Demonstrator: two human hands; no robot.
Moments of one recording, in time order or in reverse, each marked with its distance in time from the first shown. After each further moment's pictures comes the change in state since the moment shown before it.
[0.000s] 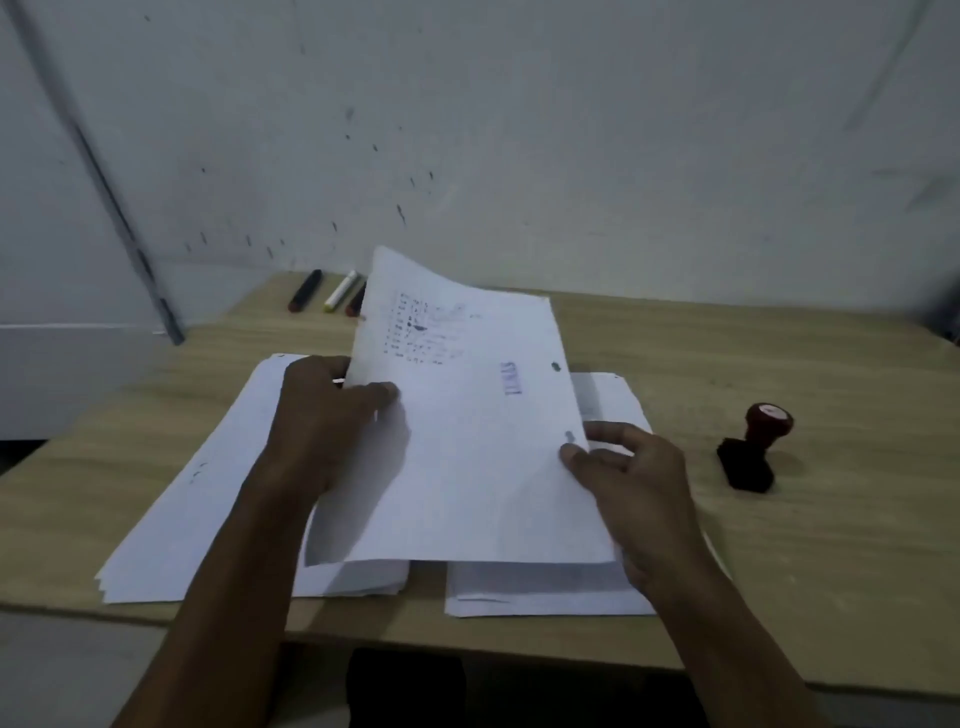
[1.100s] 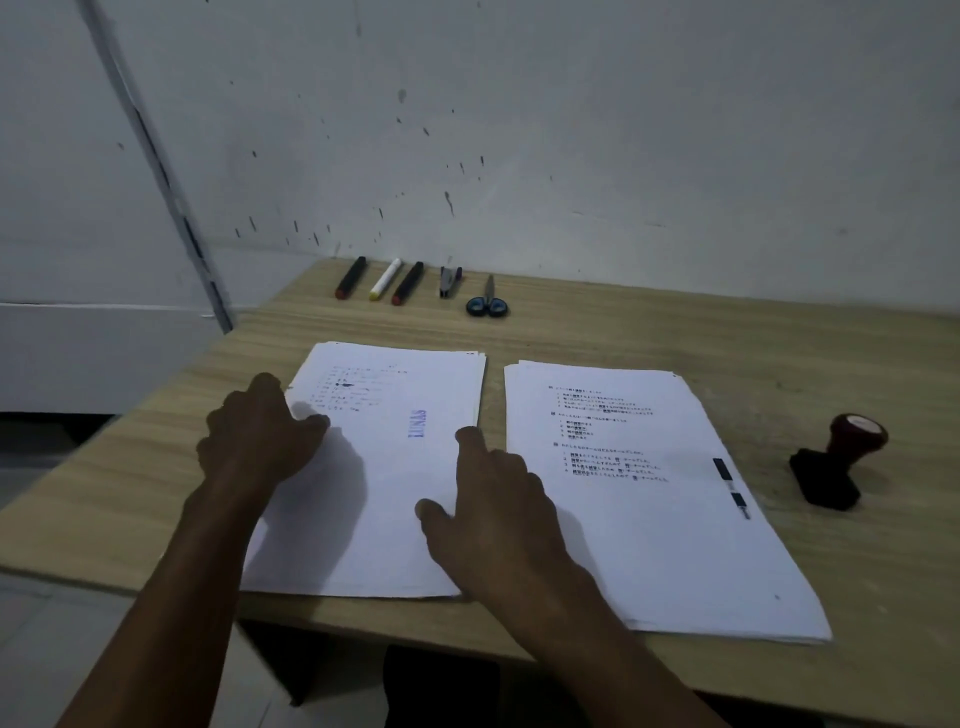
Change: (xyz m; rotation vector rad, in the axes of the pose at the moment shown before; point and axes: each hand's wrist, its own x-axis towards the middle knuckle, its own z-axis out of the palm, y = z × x) left_hand 0.042 -0.070 -0.086 0.839 0.176 -0.135; right_hand -0.039 0.003 0.124 -0.951 -0.415 -0.341
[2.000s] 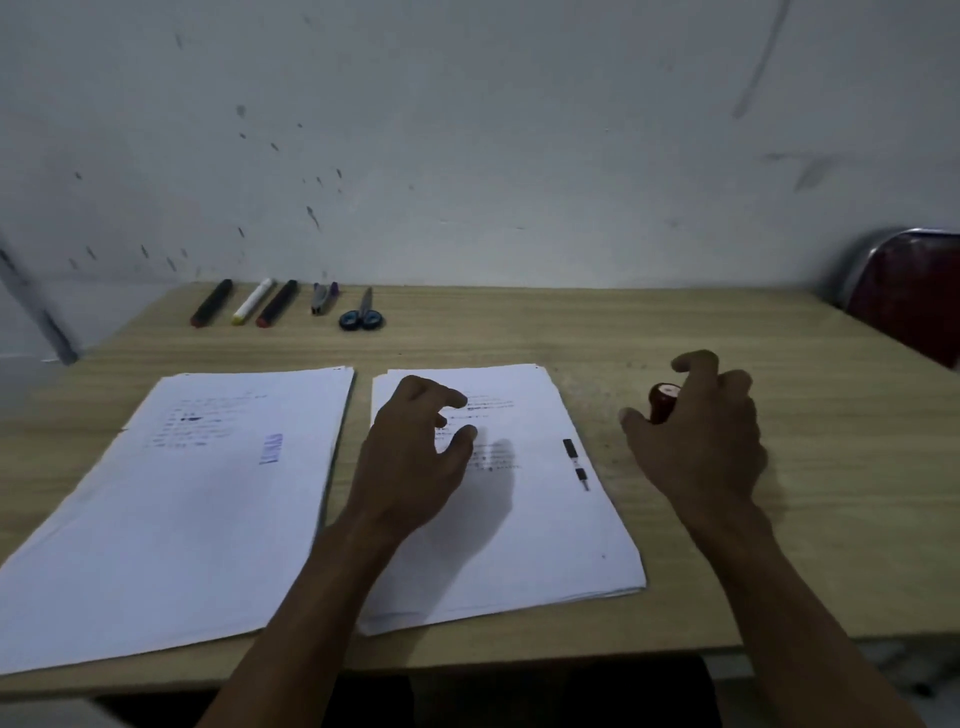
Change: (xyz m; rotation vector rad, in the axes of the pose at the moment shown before) left_hand -0.117 0.168 0.087 -0.529 -0.047 0.831; right_hand -0.025 0.194 -0.137 -0.141 0.743 0.532
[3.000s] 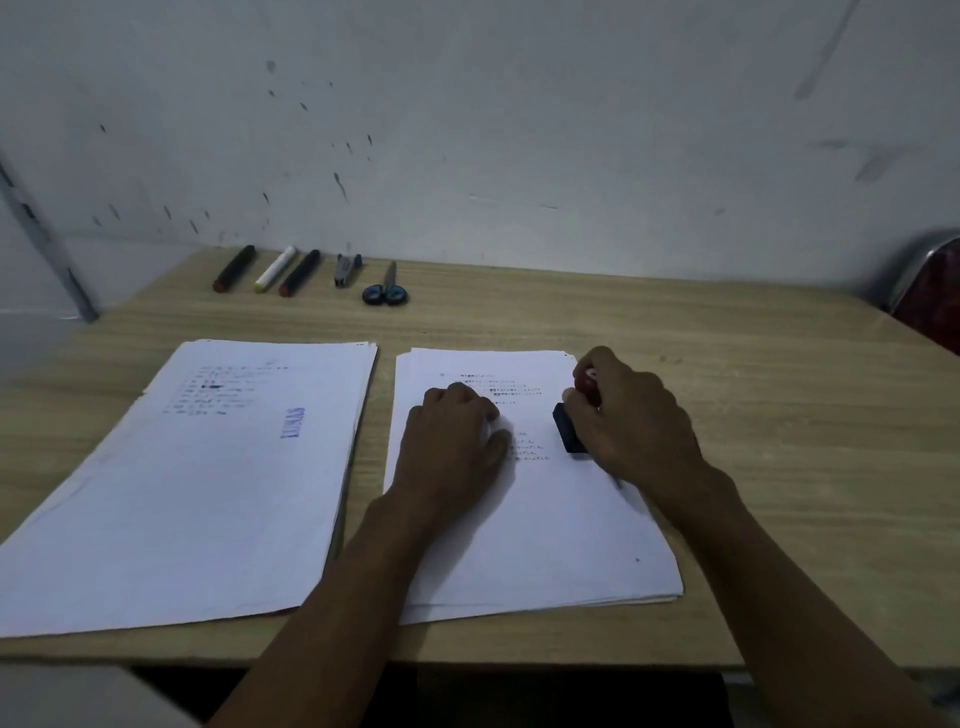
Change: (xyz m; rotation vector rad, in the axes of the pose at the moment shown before) left_hand 0.008 -0.019 0.040 0.309 -0.166 -0.086; right_hand 0.001 -0.039 0.028 -0.013 -0.342 -0.399
